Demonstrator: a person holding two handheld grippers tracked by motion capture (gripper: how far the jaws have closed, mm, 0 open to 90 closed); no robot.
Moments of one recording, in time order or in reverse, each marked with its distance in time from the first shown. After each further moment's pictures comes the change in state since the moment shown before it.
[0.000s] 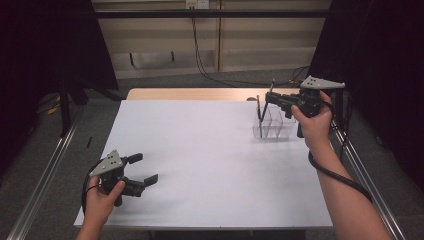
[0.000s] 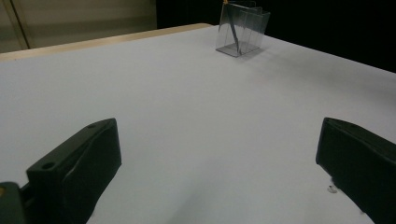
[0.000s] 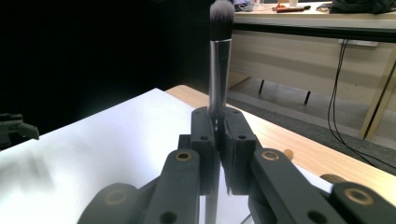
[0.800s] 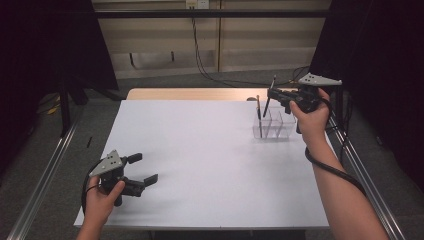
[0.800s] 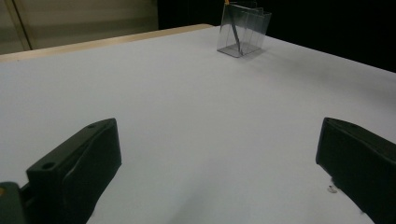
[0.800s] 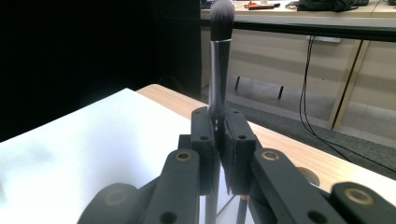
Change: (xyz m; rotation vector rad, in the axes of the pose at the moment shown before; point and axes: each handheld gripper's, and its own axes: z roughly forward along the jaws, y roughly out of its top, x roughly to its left) left arm -0.001 0.000 0.000 0.001 0.006 0.006; right arm -0.015 -0.002 0.011 0.013 -0.108 0.009
